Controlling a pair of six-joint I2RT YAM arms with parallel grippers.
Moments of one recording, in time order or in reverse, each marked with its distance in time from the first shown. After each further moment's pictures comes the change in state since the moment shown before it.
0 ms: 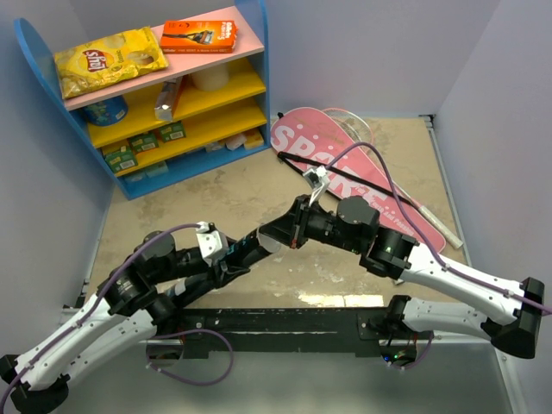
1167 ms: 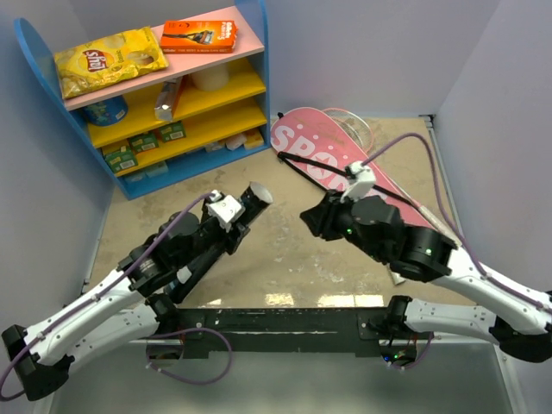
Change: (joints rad) left arm -0.018 0.232 0.078 0.072 -0.459 -0.001; right arm 0.039 -0.078 0.195 -0.532 0.477 -0.049
